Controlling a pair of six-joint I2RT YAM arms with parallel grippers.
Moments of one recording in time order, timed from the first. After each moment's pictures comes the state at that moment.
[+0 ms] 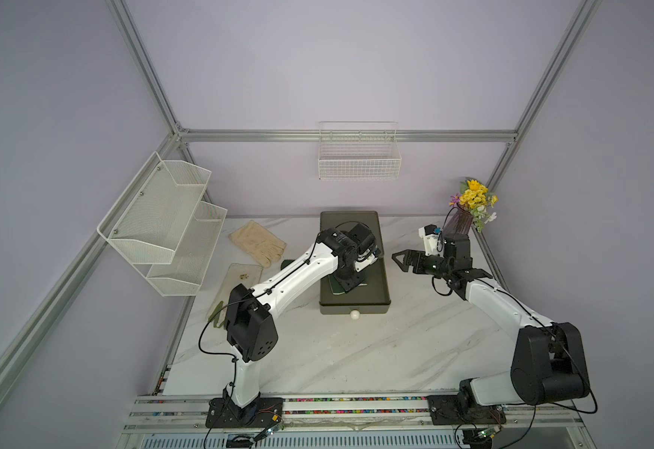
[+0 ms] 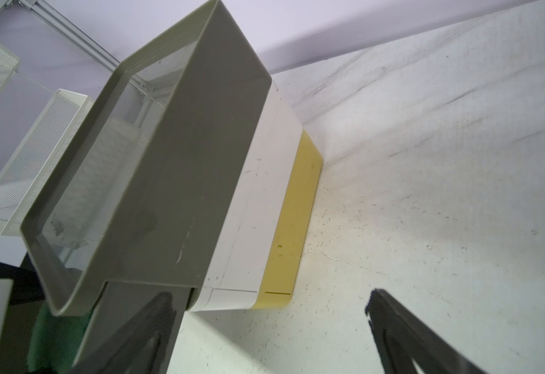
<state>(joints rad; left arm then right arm) -0.76 1.93 1.92 -1.25 -0.12 0.22 0.10 1.43 0.93 -0.07 -0.53 0.31</state>
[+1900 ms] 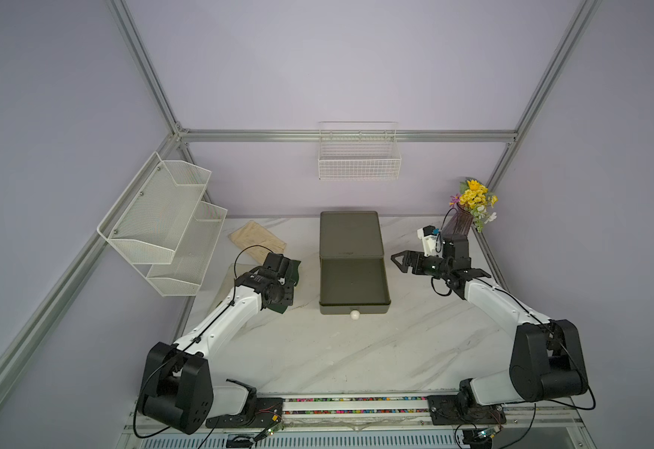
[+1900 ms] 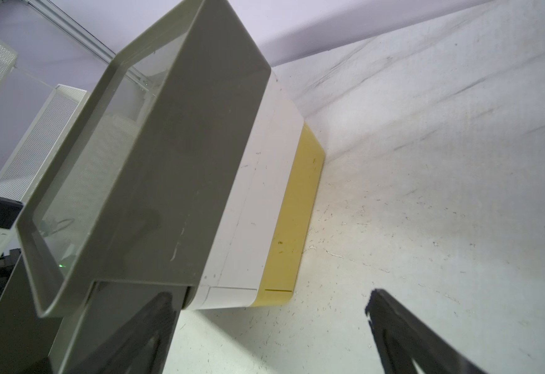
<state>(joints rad) -0.31 1.36 0.96 -0.73 -0.17 -0.30 0.10 1.45 0.93 -0.07 -0.55 0.31</state>
